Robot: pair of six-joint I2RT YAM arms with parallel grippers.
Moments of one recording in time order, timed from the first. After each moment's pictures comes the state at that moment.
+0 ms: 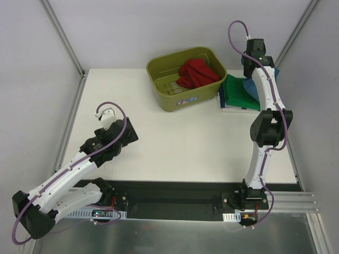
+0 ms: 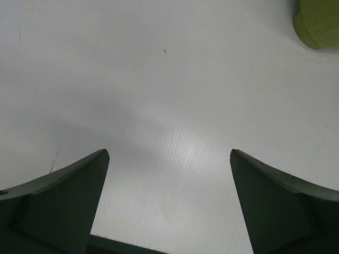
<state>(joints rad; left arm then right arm) -0.66 0.86 0.78 -0.78 -0.60 -0.85 0.04 2.12 2.21 -0.85 0.41 -0.06</state>
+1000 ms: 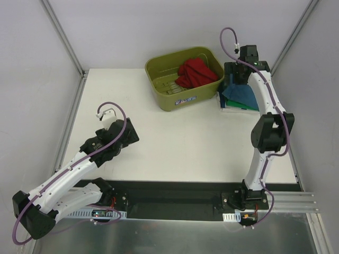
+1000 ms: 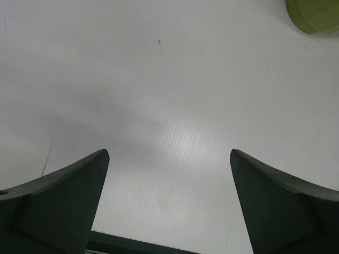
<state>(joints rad) -0.65 0.86 0.78 -0.78 -0.56 -0.85 0.09 2.03 2.02 -0.87 0.13 -0.01</state>
